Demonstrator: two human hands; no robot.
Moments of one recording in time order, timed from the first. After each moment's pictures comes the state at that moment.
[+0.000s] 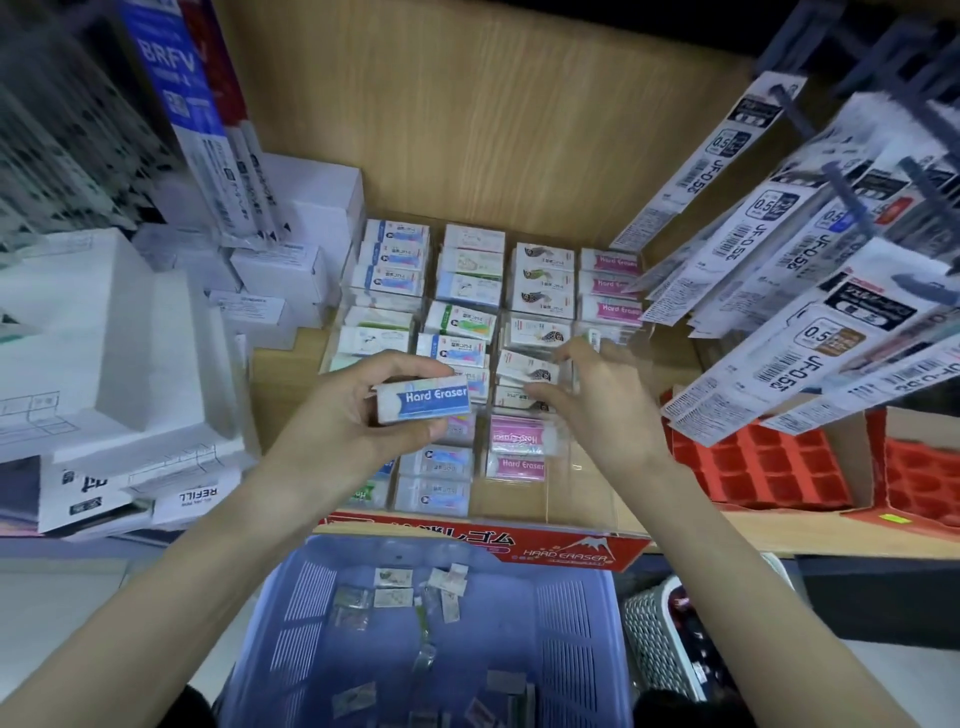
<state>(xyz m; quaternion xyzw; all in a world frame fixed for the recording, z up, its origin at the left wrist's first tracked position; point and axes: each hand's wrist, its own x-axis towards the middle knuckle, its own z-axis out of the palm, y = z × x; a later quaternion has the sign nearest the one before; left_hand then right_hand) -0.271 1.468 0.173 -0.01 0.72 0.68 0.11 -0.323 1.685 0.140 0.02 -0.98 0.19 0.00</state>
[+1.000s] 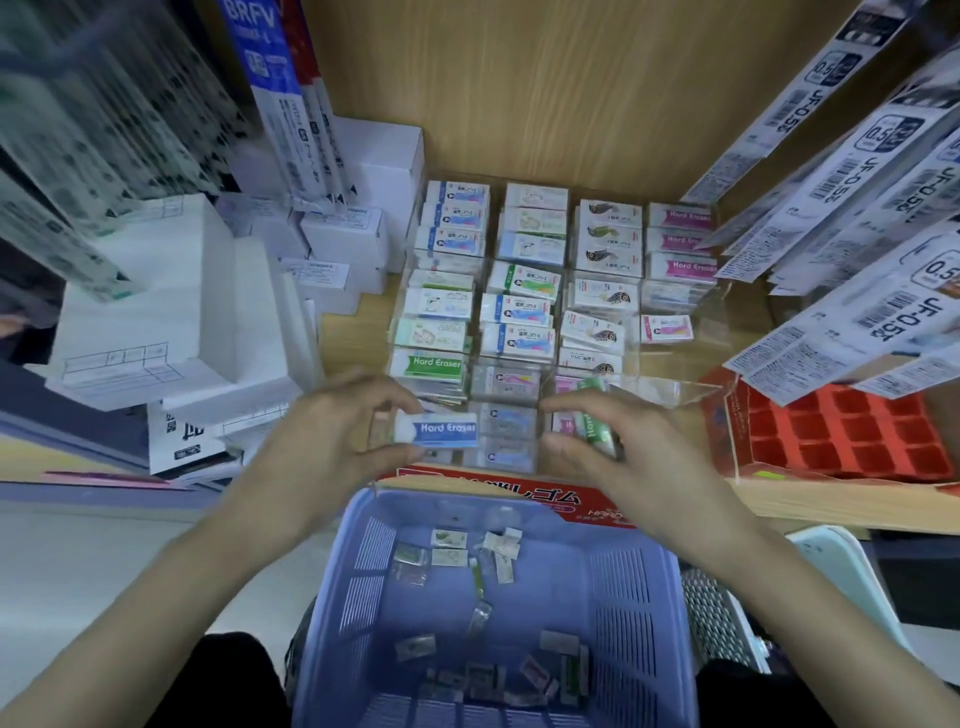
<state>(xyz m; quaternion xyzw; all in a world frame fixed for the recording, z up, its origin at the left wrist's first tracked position) -0.238 1.406 0.150 0.08 0.92 0.37 0.05 -0.249 1.657 0.159 0.15 -0.92 0.35 -0.10</state>
